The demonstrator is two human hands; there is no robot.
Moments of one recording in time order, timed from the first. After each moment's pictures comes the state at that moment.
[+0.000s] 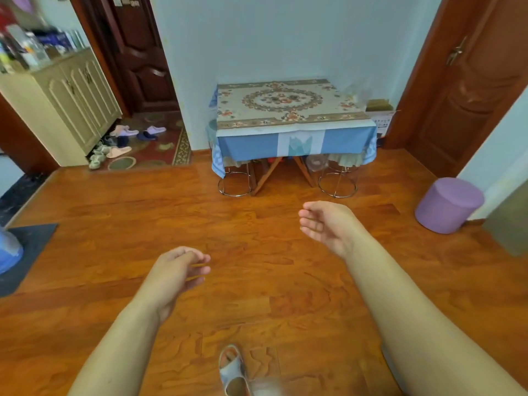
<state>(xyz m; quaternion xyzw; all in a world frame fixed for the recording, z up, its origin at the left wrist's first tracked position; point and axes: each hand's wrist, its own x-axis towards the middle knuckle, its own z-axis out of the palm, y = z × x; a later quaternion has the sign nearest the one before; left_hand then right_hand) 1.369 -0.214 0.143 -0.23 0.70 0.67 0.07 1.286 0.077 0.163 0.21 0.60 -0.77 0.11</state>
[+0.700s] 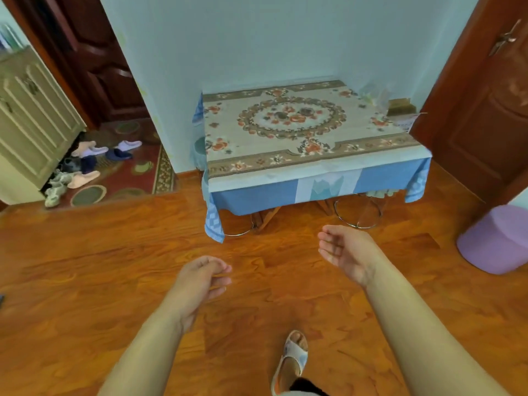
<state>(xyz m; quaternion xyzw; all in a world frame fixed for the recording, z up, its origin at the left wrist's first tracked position) 0.832 -0.269 0.098 -0.21 0.70 0.66 0.17 0.805 0.028 0.104 0.31 0.54 -0.78 0.09</state>
